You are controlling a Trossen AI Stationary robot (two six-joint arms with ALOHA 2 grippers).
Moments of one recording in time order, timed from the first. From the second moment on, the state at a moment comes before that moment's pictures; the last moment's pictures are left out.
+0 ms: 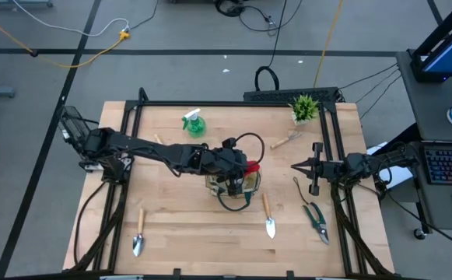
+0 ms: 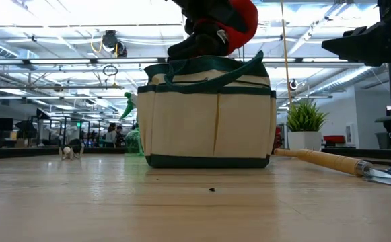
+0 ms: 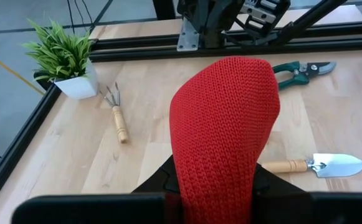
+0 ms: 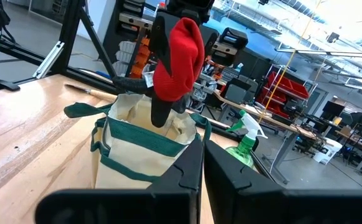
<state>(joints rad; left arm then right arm) -0.11 1.77 1.47 -0.24 -0.25 0.00 0.28 0.01 0.04 0.05 0.31 -0.41</state>
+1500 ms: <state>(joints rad) -0.11 1.86 1.47 -0.47 -0.17 0.12 0.28 0.01 0.04 0.05 0.31 -0.41</state>
